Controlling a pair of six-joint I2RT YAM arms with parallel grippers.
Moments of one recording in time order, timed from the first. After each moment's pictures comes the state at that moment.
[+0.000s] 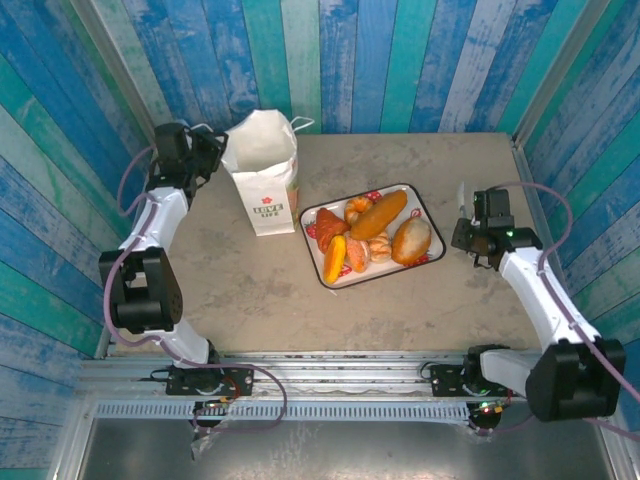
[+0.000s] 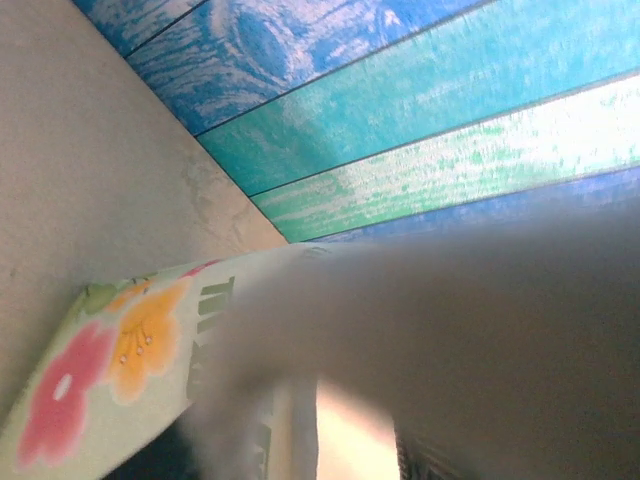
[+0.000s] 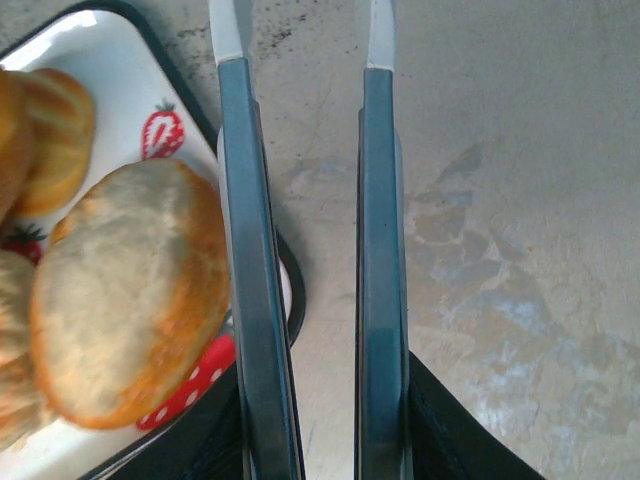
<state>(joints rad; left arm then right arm) 0.09 1.64 1.28 -0.02 0.37 -0.98 0.06 1.18 0.86 -0.64 0.12 0.33</state>
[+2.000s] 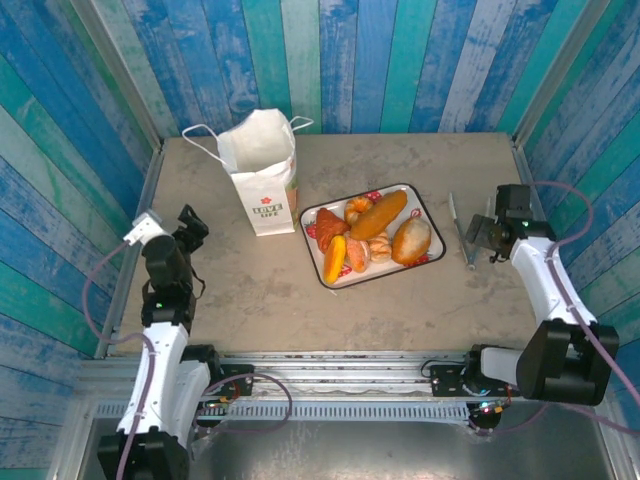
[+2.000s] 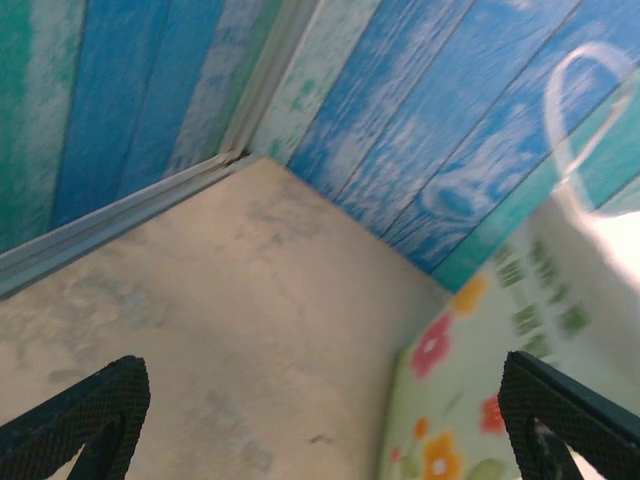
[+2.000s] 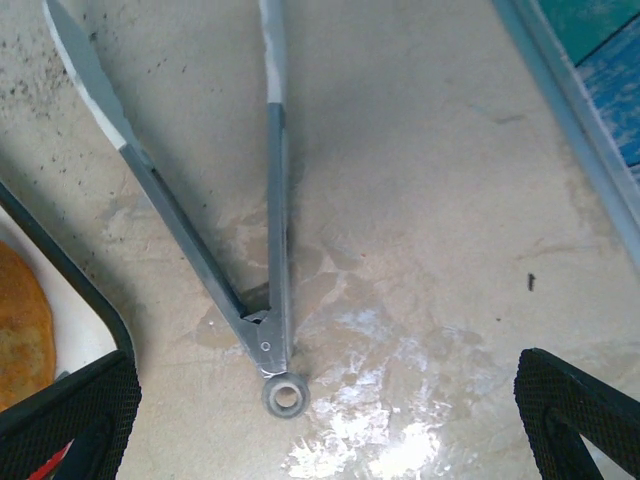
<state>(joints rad) 0.09 0.67 0.40 0.08 -0.23 -0.54 -0.10 1.22 0.90 -0.71 0.24 0.32</state>
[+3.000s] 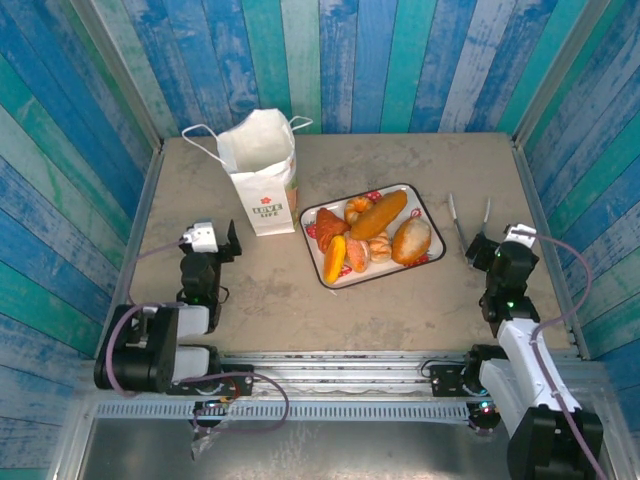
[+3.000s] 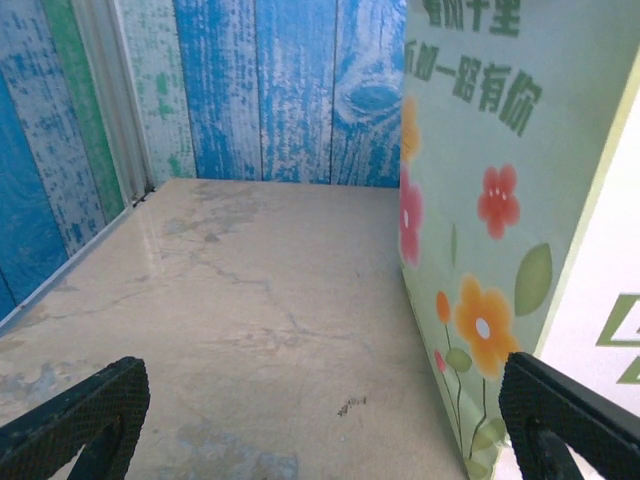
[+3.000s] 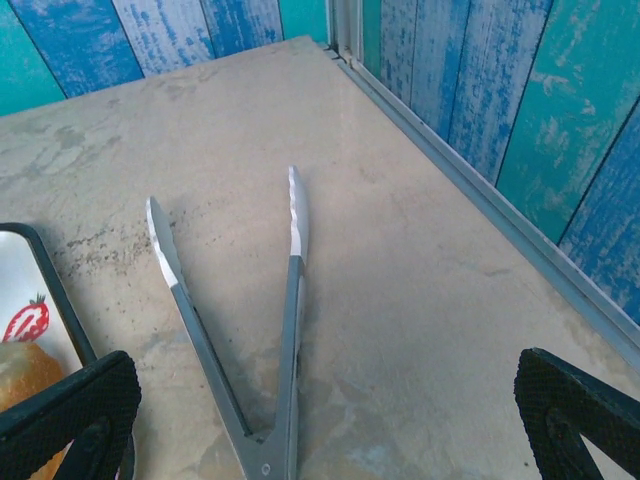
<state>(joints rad) -0.05 1.31 0.09 1.16 -0.13 -0.02 -0.10 0.77 0.28 0.08 0.26 0.19</state>
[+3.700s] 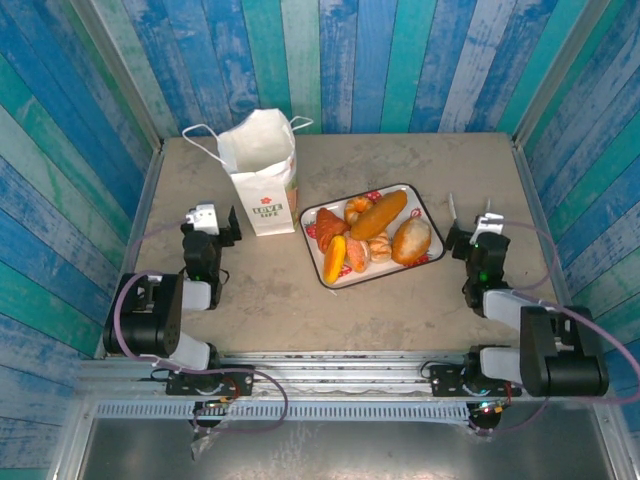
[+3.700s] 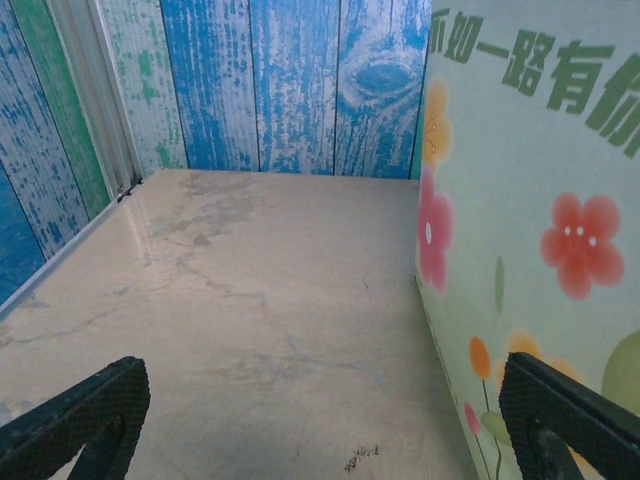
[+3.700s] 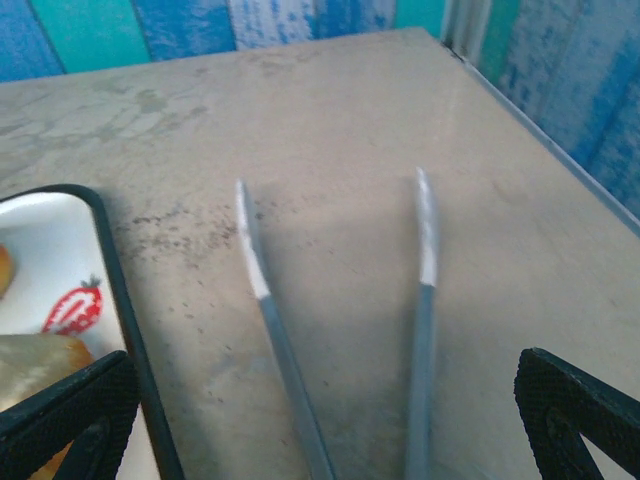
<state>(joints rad) -0.02 1.48 0.27 1.09 -0.11 -0.03 0.02 1.29 0.26 0.67 0.21 0.11</state>
